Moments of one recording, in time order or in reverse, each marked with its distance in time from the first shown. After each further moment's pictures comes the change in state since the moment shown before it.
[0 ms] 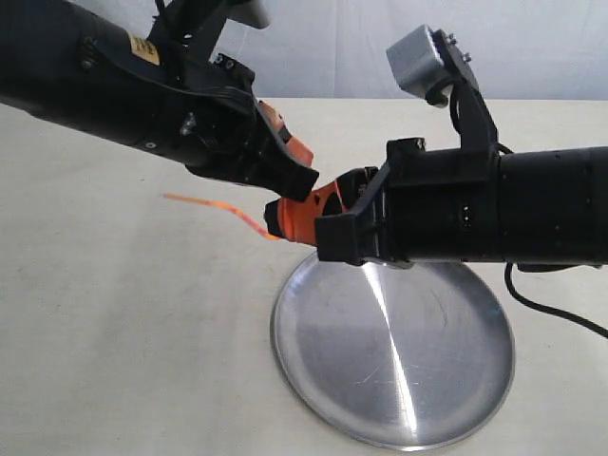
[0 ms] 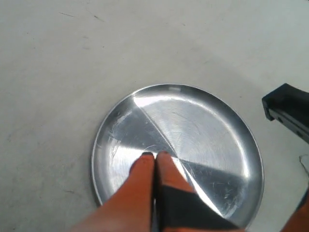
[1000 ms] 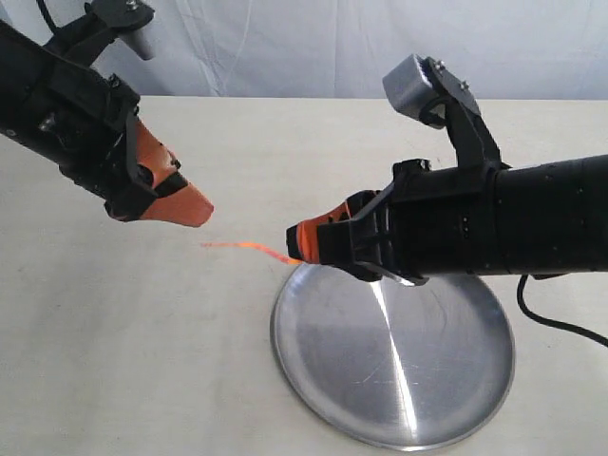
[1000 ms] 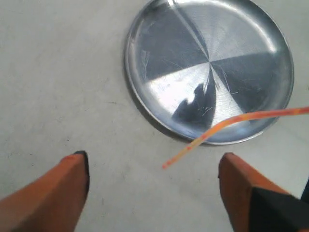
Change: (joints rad) left arm 0.368 0.002 0.000 -0.120 0.426 0.475; right arm 0.000 0.000 0.000 -0.228 -0.060 0.316
